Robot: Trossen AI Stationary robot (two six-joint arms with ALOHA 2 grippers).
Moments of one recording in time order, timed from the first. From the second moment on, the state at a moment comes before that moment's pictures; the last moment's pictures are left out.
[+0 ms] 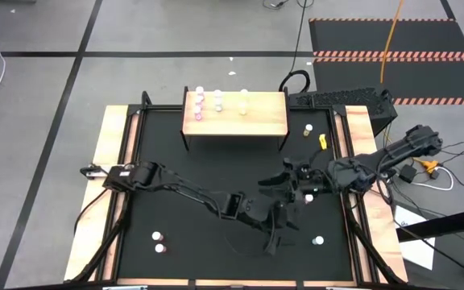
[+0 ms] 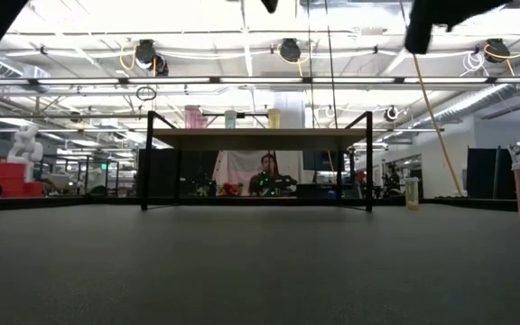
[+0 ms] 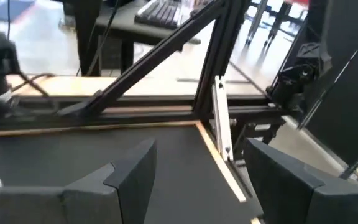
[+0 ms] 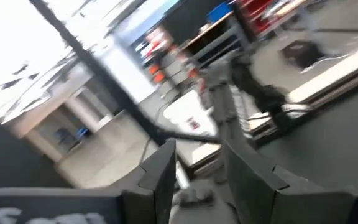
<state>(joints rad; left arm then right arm) -0.28 2.30 1.79 0.31 0.12 -0.16 0.42 1.17 1.04 0.12 0.34 0.67</state>
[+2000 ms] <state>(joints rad) -0.24 2.74 2.25 0.38 0.08 0.01 0.48 0.89 1.04 -0.56 0.29 0.67</state>
